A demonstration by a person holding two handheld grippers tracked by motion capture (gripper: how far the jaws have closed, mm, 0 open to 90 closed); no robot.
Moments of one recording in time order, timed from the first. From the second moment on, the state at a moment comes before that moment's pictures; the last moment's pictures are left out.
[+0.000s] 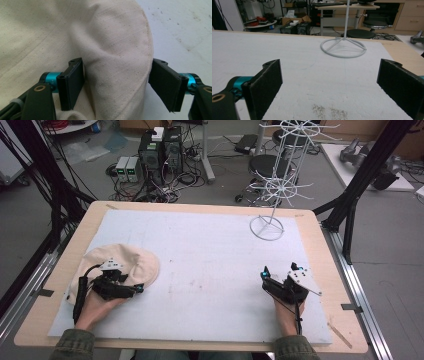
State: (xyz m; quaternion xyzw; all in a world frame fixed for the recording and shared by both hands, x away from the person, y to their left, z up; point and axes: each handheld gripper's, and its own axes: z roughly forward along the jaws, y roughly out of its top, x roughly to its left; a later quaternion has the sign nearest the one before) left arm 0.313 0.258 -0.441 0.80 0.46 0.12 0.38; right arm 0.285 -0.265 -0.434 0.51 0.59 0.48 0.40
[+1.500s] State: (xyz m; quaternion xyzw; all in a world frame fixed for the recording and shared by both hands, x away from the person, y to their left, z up) left arm 0.297 0.271 -0.427 0.75 0.40 0.12 0.51; right arm 0.285 -0.265 -0.434 0.51 0.59 0.48 0.40
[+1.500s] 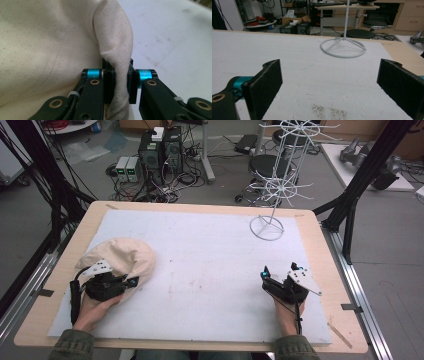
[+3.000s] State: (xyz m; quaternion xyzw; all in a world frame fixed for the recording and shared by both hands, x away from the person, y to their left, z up) left arm 0.378 0.146 -0.305 0.68 0.26 0.12 0.67; right arm 0.283 -0.265 -0.432 0.51 0.58 0.49 0.41
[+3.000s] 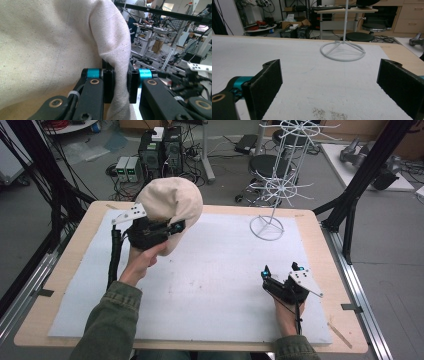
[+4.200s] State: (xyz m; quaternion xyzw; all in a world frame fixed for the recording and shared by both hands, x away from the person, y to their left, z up) left arm 0.452 0.024 -0.179 0.63 0.18 0.08 0.75; right arm 0.281 -0.267 -0.432 0.50 0.59 0.49 0.40
